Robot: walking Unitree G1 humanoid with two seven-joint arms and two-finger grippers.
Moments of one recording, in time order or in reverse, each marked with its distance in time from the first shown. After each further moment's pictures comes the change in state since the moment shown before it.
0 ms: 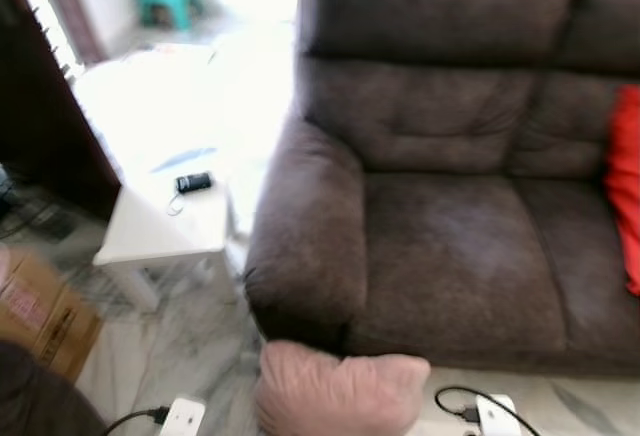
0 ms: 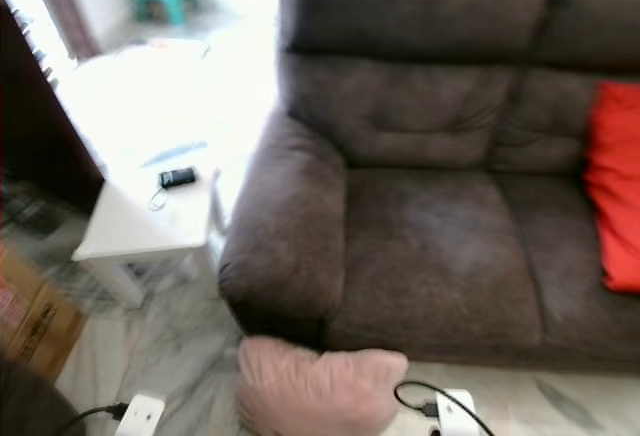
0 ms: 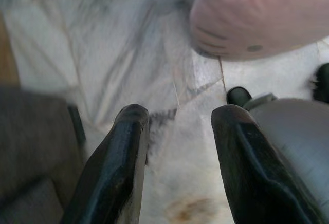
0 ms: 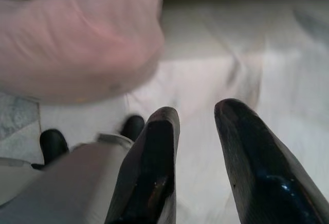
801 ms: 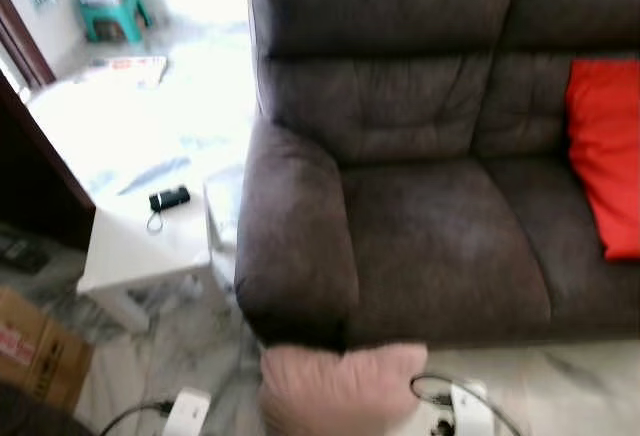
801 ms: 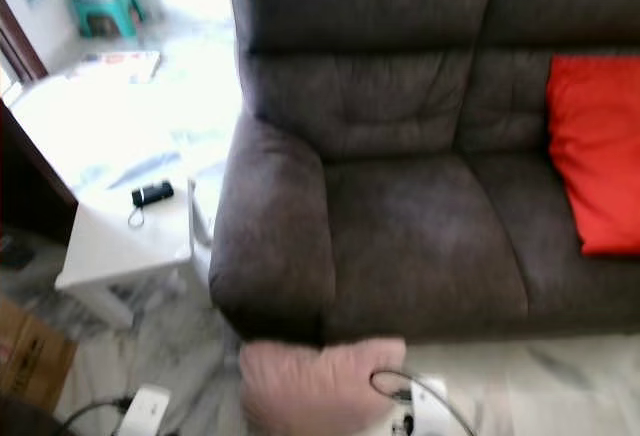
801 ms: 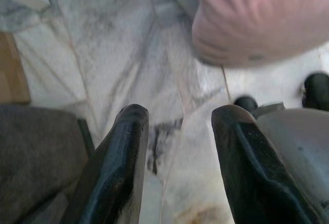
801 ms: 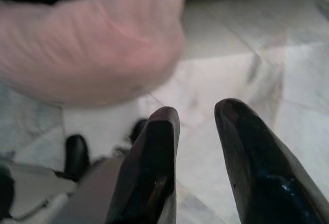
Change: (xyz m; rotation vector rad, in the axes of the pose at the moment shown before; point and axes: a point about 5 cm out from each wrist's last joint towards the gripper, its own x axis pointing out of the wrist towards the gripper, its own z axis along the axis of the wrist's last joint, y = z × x) left arm 0.004 -0.006 0.015 0.004 -0.053 -0.014; right arm 0.002 0.018 0.006 0.014 -0.014 0.004
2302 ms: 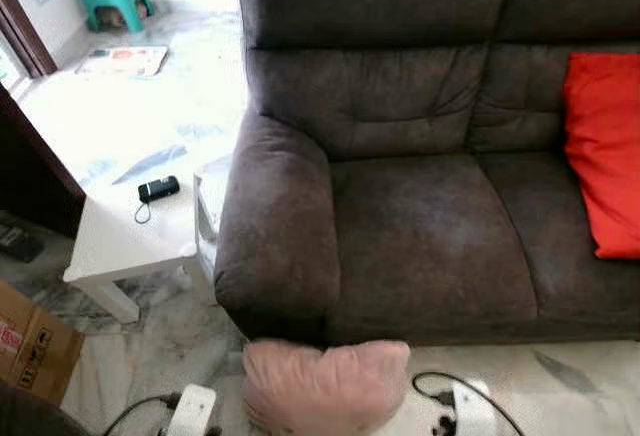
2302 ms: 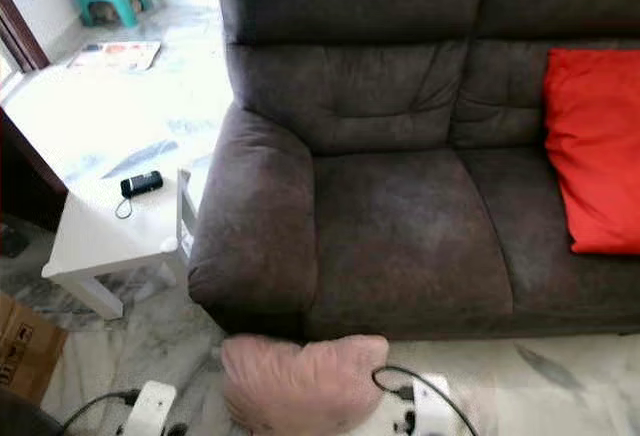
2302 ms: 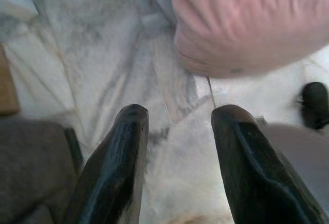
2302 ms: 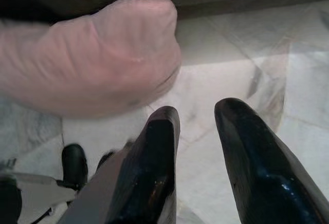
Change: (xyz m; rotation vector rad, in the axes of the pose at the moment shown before) left arm -0.001 0.002 0.000 0.004 -0.019 0.013; right arm 0.002 0.018 0.012 0.006 -0.041 0.055
